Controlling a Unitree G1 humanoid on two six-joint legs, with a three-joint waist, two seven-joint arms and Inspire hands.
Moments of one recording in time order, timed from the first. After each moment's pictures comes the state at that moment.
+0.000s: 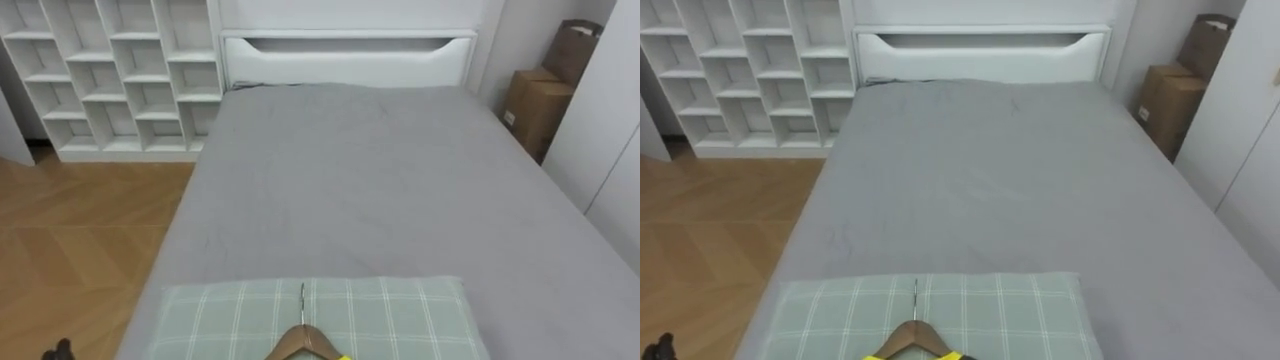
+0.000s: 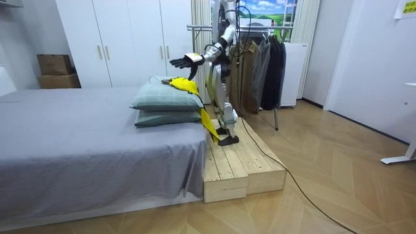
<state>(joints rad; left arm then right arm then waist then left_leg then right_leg) 0.14 0.21 0.00 0.69 0.74 0.05 0.75 0.08 -0.24 0.02 1.28 -0.21 0.11 0.04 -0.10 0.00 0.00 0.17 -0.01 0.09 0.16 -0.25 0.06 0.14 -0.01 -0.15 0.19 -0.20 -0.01</state>
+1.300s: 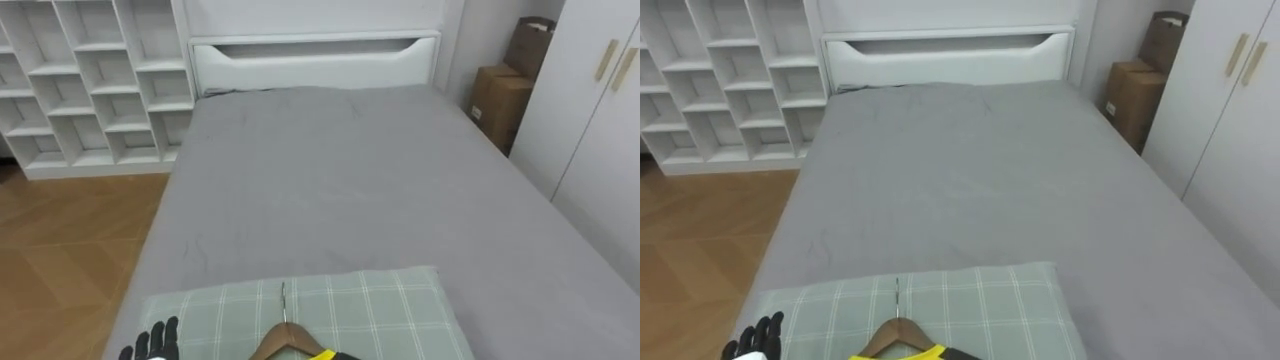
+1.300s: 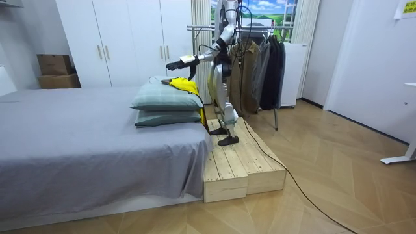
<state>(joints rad) 0.10 0.22 -0.19 0.73 0.87 0.04 0.61 0.07 -0.23 0.06 1.29 -0.32 0.10 0.10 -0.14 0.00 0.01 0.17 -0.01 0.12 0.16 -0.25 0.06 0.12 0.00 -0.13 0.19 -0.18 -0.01</state>
